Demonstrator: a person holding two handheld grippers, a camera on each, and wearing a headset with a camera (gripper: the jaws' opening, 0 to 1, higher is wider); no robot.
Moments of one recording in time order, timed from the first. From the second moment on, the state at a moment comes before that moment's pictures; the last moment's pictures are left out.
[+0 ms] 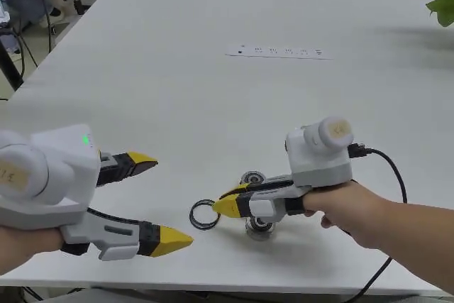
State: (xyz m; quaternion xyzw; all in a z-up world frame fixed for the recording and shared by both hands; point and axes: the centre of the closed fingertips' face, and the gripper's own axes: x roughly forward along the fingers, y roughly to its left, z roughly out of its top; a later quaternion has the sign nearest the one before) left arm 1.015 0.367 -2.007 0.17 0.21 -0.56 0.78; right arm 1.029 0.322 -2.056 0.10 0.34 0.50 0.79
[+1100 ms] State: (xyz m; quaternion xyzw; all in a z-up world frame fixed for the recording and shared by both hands) left arm 1.036 0.351 -1.997 0.17 0.20 -0.56 0.78; right arm 1.049 0.287 -2.029 0.08 0.28 0.48 0.83
